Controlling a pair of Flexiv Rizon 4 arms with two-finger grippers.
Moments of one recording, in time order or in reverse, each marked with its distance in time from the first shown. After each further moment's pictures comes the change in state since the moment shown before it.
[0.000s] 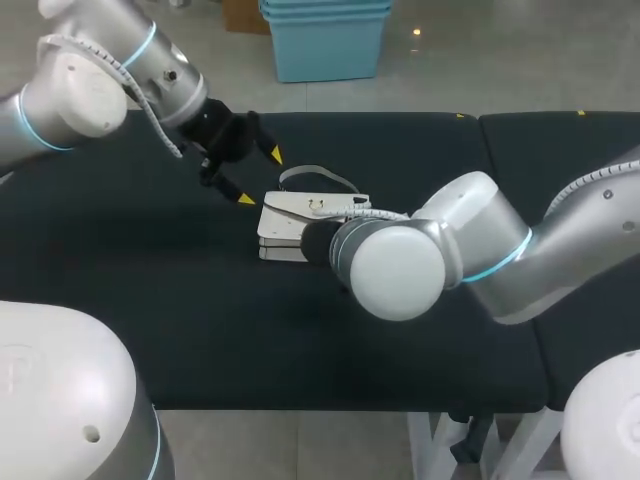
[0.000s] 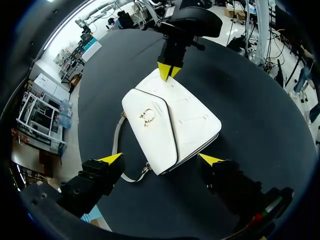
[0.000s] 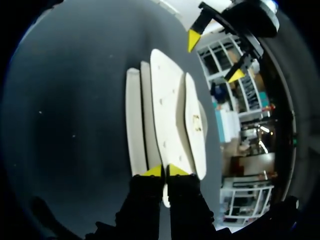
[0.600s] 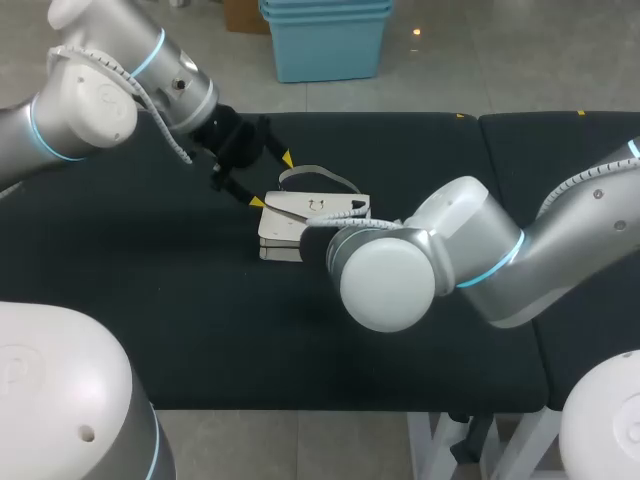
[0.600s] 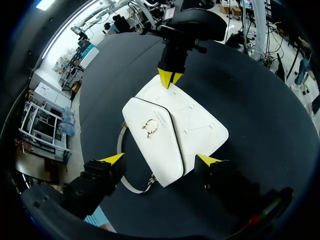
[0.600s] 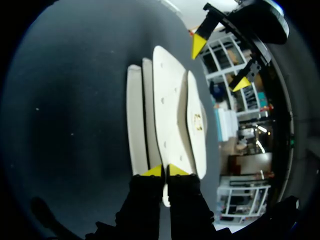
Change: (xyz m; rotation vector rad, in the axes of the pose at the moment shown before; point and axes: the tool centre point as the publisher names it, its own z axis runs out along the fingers) left arm -0.006 -0.017 0.012 0.014 -0.033 0.071; right arm 0.002 -0.001 0.002 0.024 -0.029 -0.013
